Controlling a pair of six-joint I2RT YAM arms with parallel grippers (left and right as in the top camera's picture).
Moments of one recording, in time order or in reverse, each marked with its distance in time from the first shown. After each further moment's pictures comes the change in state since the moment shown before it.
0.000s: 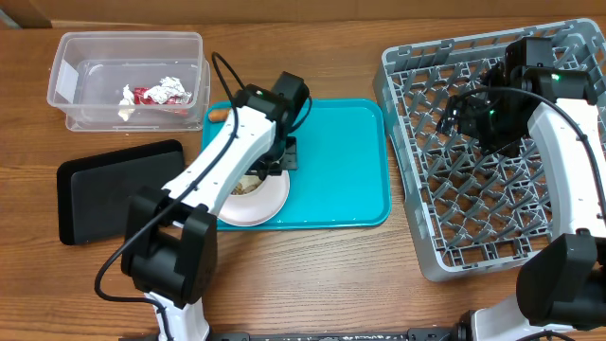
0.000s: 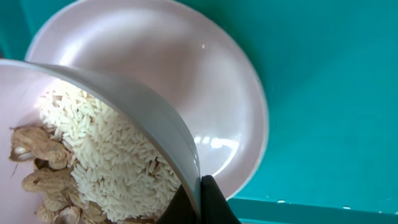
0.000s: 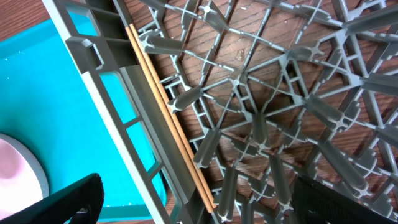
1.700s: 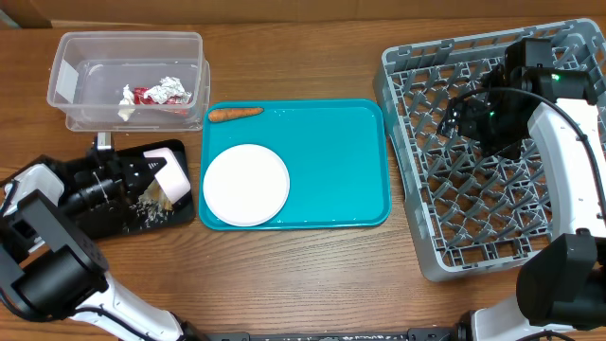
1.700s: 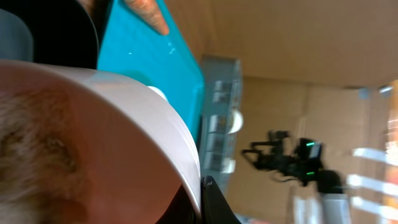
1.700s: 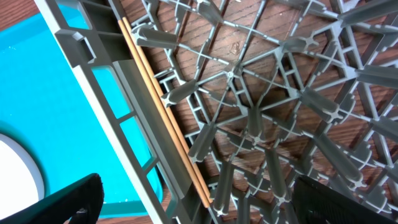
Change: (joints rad) left arm 1.106 0.045 -0.345 0.072 1.399 0.792; right arm 0.000 0.000 0.000 -0.021 0.013 0.000
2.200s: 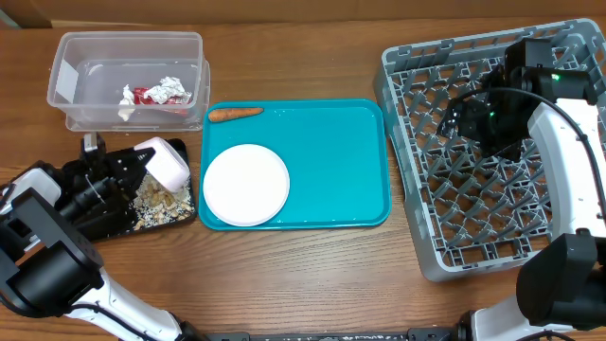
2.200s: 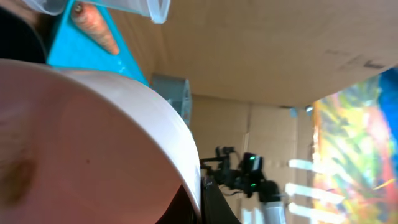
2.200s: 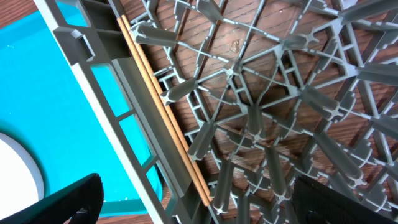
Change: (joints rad) left arm 0.033 0.038 -0.002 -0.031 0.225 -0.037; right arm 0.000 0.000 0.000 -0.005 0.000 0.000
